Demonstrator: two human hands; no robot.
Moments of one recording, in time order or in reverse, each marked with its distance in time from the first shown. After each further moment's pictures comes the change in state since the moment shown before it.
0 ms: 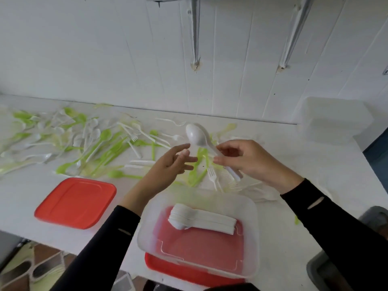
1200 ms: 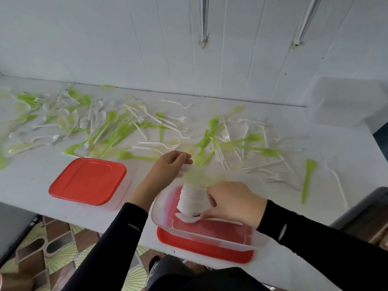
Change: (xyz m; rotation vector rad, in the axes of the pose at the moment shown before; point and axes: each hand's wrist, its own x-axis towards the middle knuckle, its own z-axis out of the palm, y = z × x) left_hand -0.025 -0.047 -0.001 0.001 0.161 -0.191; right_hand -0.046 0.030 0.102 -0.983 -0.419 -0.002
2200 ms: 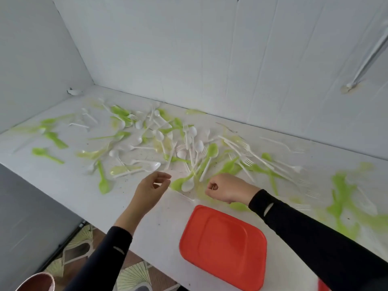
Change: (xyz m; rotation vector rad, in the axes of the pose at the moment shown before) left_hand 0.061 -0.139 -0.370 0.140 0.355 -0.092; right_hand 0.316 -0.230 -0.071 0.309 -0.093 -0.017
